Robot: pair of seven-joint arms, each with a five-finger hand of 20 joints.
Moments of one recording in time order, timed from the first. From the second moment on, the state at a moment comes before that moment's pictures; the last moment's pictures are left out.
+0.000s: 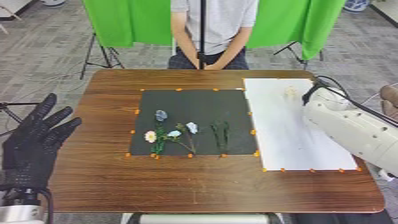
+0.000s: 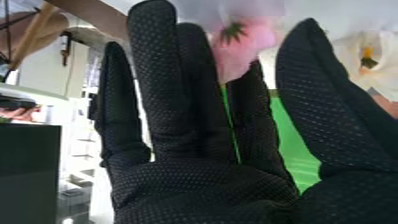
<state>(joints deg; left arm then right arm) 150.6 -48.2 -108.1 -138.3 33.0 23.1 28.9 -38.9 -41.6 22.3 -73.9 -97.2 -2.3 55.4</state>
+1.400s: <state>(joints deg) 150.7 -50.6 -109.4 -138.9 35.4 22.7 25.4 -48.3 -40.5 28.7 -100.1 -111.7 12.3 45.6</state>
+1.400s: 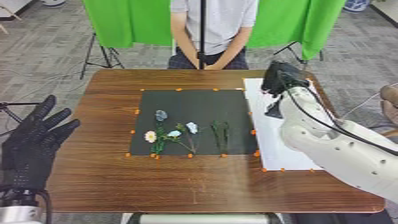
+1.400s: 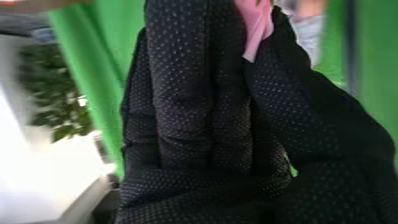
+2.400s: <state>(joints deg) 148.6 -51.8 -108.8 -138.7 36.5 21.1 23.0 -41.6 -51.0 11.8 -95.4 -110.2 10.6 44.4</state>
